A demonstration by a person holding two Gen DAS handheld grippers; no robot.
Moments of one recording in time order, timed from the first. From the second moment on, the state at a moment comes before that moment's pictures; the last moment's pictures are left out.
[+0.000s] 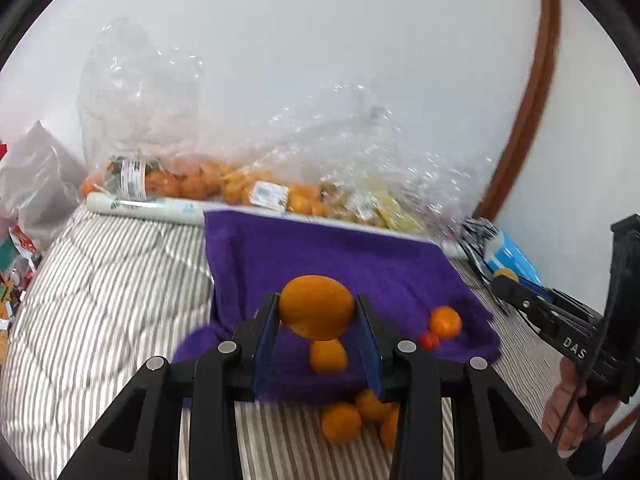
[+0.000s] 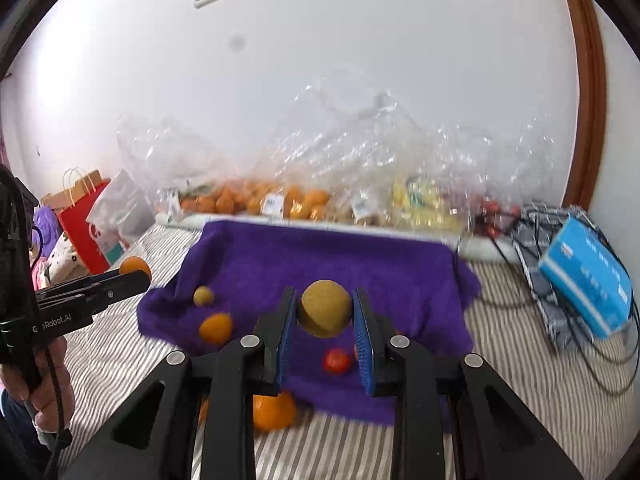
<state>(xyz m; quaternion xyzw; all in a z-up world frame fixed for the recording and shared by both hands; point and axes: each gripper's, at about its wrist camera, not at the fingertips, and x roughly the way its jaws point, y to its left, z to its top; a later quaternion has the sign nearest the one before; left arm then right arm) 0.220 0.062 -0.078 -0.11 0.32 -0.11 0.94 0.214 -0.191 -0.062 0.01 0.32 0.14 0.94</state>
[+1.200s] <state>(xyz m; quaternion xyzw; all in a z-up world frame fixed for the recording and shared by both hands) 0.258 0.059 -0.135 -0.14 0.34 -0.05 0.93 0.287 -0.239 -0.146 0.06 0.37 0.05 0.93</state>
